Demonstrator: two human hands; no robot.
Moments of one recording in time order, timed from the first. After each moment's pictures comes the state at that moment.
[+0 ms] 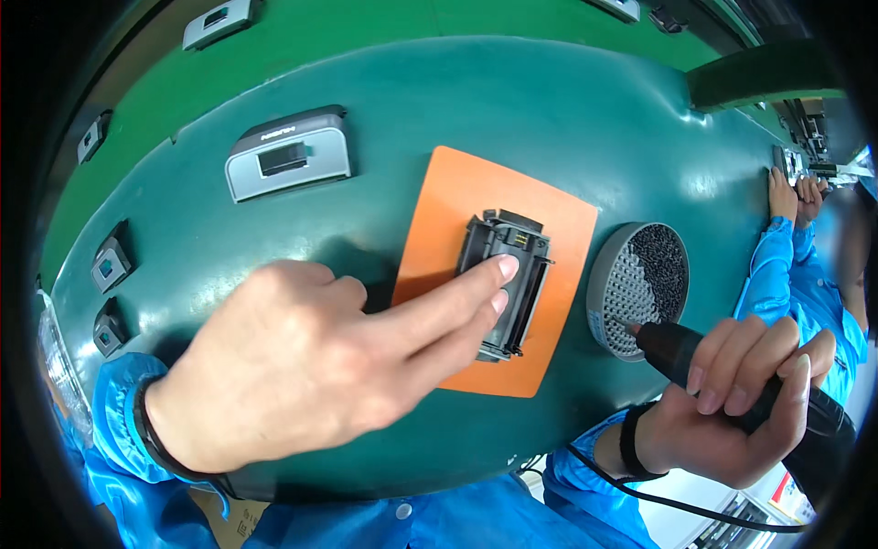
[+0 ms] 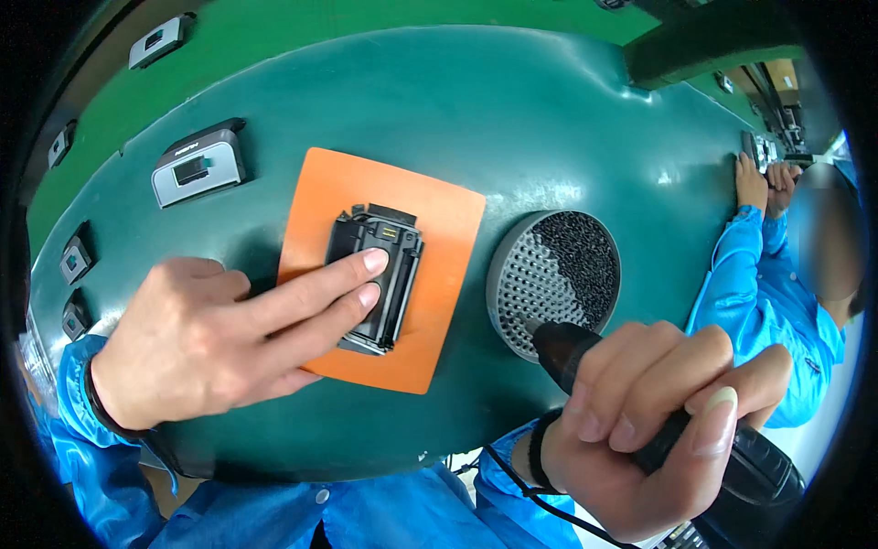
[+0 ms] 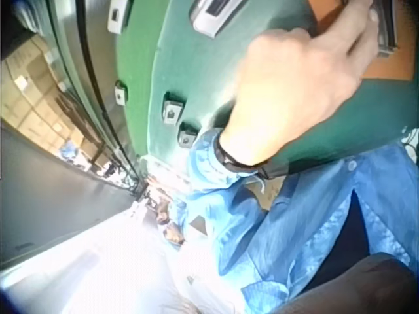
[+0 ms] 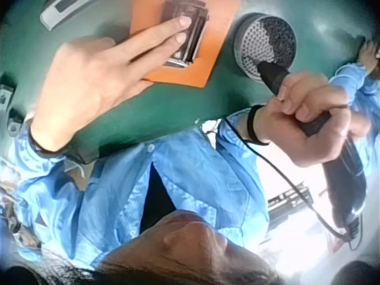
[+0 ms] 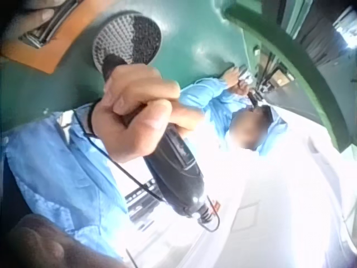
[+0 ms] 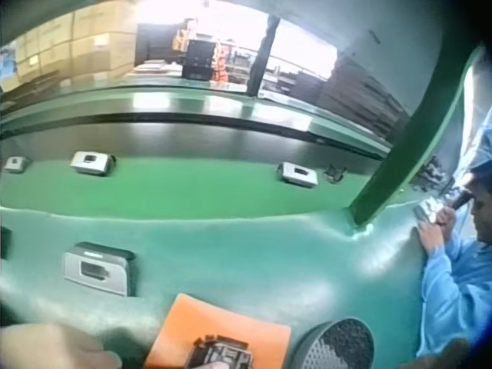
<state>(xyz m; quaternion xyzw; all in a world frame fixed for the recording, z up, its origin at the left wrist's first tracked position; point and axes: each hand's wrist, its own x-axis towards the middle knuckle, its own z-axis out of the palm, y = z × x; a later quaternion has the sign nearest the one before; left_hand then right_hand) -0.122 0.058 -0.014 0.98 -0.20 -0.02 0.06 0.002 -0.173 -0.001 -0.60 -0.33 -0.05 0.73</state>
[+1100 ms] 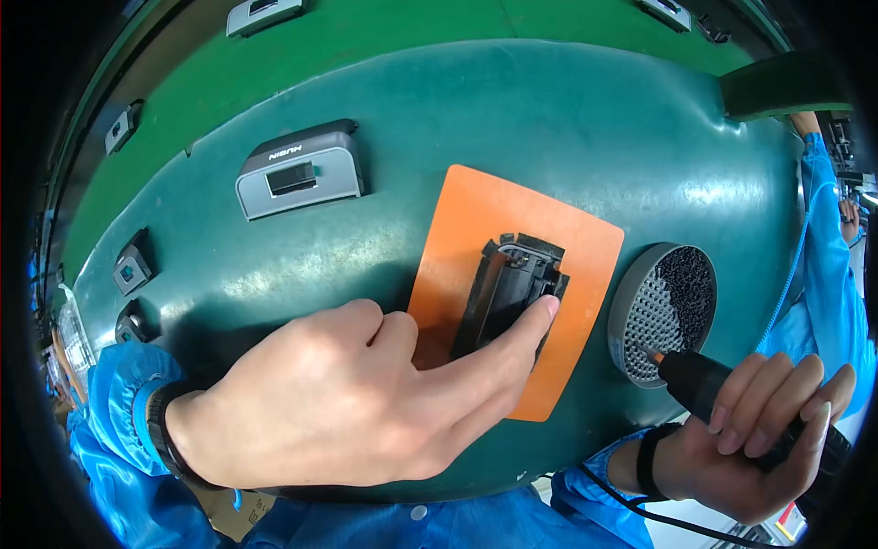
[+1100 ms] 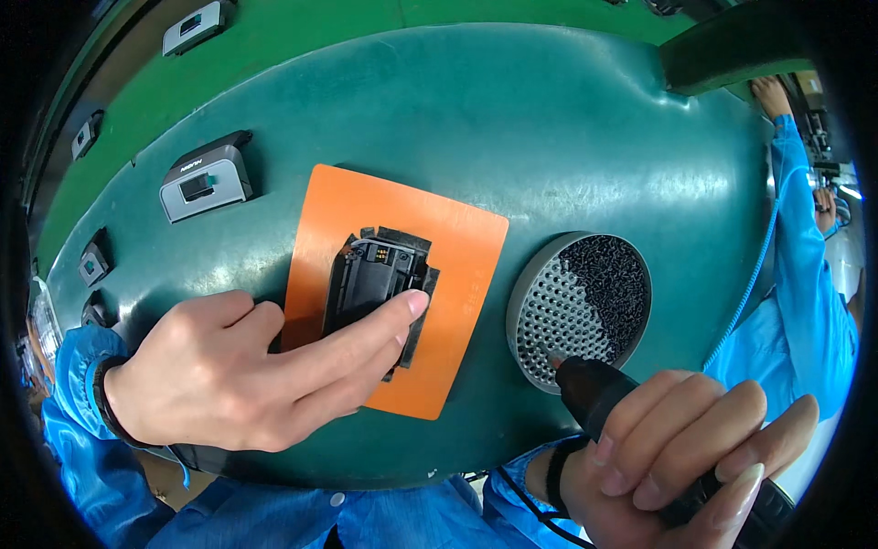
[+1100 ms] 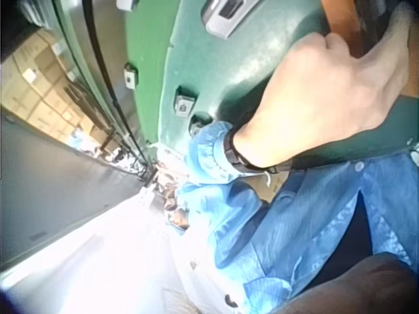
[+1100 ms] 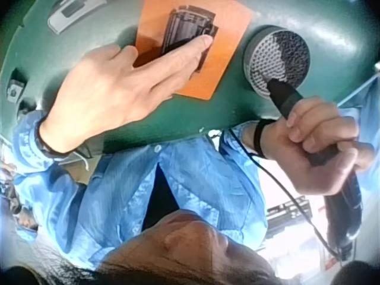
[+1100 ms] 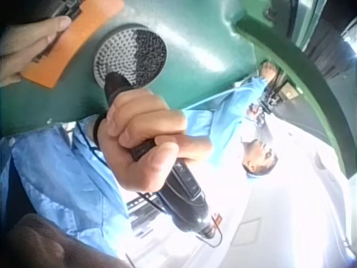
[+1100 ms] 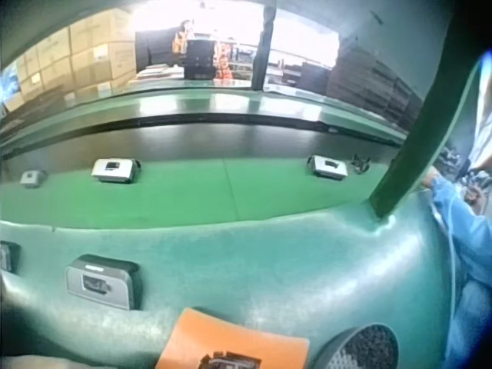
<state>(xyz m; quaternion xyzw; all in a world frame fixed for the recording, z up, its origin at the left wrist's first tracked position) -0.095 0.039 -0.015 0.97 -0.26 0.00 -0.01 0.027 -0.200 -0.004 -0.62 -0.32 -0.04 0.71</state>
